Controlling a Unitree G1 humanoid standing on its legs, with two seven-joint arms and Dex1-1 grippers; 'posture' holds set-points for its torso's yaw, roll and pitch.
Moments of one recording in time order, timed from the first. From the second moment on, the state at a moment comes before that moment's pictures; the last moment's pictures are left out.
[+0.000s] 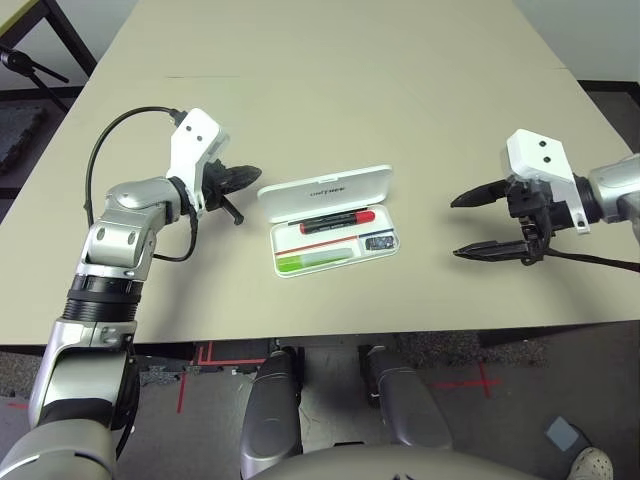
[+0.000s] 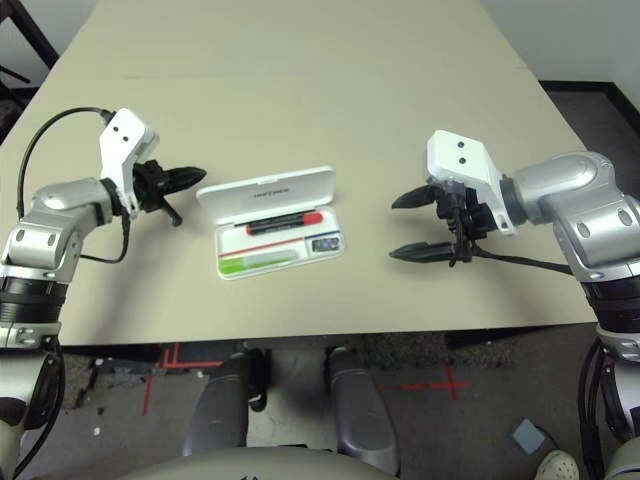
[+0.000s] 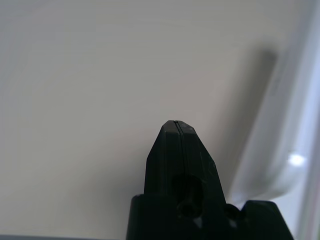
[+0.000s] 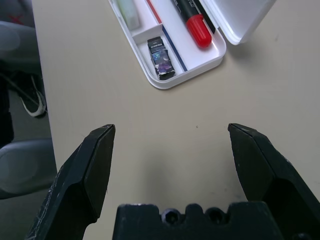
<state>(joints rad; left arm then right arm) -0.56 0.67 -0.03 0.05 -0.24 0.44 -0.90 -0.58 -0.99 0.13 -0.07 0.28 0.53 1.39</state>
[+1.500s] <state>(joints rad) -0.41 0.48 -0.13 -0.10 -0.24 0.32 -0.90 -0.58 -0.80 0.07 0.04 0.23 0.59 1.11</state>
